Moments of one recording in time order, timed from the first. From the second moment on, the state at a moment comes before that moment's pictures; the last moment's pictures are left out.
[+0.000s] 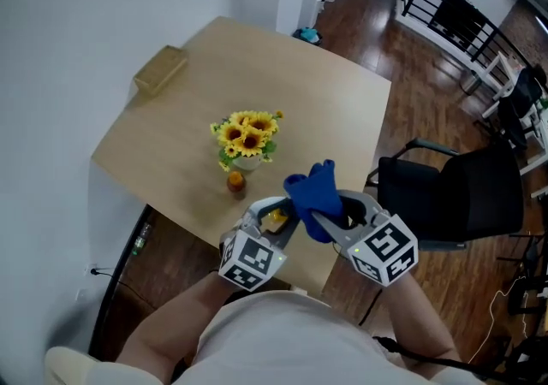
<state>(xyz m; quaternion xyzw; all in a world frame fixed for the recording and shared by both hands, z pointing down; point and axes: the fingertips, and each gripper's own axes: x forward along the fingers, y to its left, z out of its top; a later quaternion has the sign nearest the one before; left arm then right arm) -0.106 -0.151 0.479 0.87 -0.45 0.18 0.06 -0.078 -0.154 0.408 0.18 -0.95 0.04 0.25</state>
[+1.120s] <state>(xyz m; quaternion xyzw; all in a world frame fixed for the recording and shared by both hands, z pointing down) -0.083 -0.144 0.323 0.88 -0.45 0.07 0.11 0.008 -0.144 0.504 0.17 -0.95 0.14 0.23</state>
